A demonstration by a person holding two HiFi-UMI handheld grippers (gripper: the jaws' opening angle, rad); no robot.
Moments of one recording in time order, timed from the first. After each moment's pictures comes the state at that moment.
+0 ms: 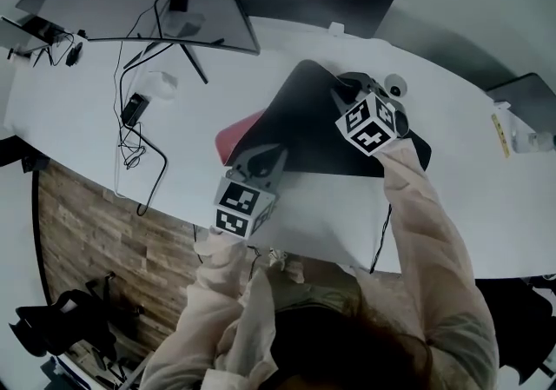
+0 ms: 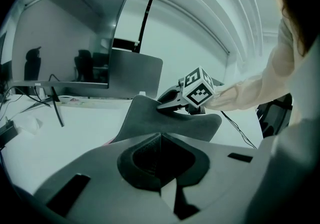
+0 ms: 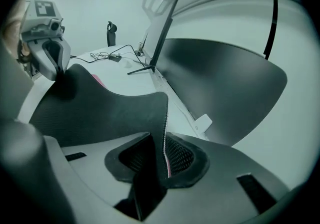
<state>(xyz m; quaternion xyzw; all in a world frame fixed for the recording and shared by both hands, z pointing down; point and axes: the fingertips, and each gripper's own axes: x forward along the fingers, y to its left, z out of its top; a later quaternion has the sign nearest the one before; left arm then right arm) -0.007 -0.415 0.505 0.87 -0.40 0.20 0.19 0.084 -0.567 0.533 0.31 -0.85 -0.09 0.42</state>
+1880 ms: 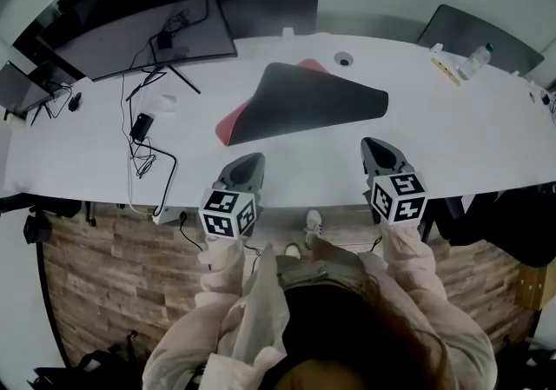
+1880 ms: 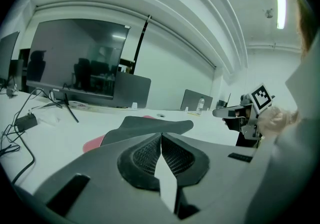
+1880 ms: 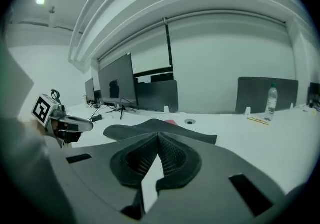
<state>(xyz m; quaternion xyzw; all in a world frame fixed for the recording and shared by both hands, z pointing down) -0.061 -0.275 0.452 0.90 -0.38 0.12 0.17 0.164 -0.250 0.418 0.60 -0.77 0.14 0.13</state>
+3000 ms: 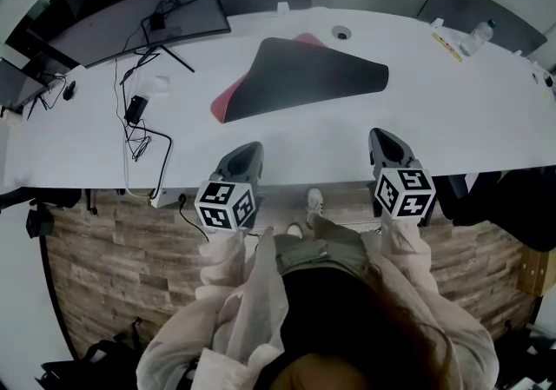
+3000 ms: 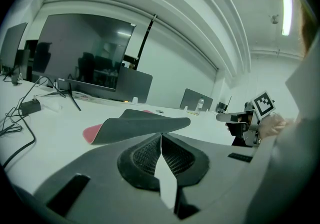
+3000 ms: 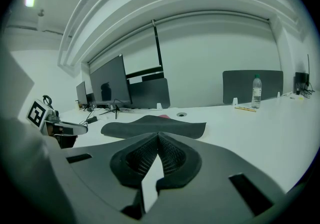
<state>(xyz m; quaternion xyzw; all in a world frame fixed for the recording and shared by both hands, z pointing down) -0.063 -0.250 0.468 0.89 -0.38 0.11 0.20 0.181 -0.214 0.438 0.64 -0.74 0.17 0.10</state>
